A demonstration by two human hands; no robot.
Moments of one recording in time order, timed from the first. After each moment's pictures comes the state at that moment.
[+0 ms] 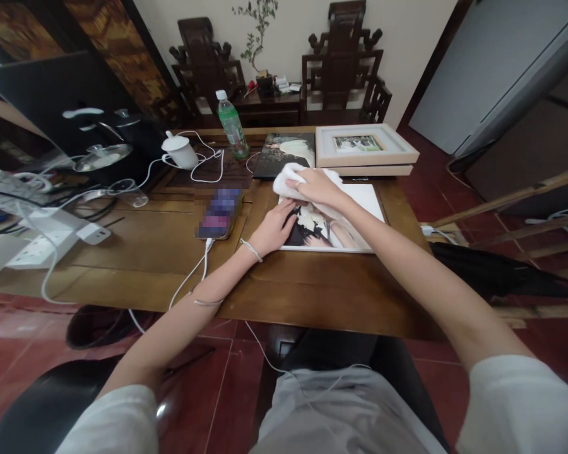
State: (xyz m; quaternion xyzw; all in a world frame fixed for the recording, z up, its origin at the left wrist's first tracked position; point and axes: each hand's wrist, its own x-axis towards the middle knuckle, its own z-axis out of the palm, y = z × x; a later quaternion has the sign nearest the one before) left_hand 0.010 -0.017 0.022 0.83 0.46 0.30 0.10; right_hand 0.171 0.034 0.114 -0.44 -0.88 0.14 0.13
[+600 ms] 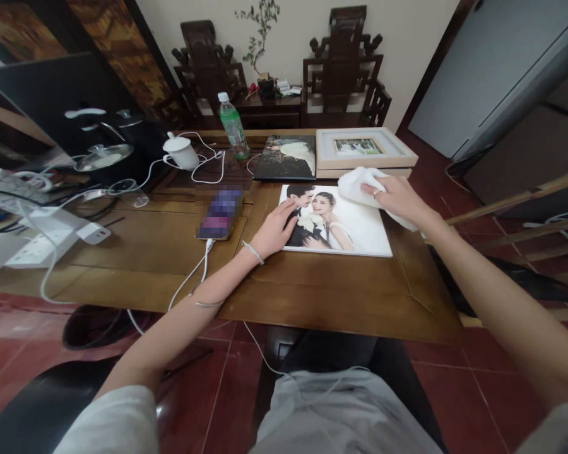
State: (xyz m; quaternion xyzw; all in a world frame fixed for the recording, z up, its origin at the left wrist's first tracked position) left_hand 0.010 -0.019 0.018 0.83 0.46 0.31 0.11; right_hand 0.308 0.030 0.094 -0.57 -0.79 0.09 0.20
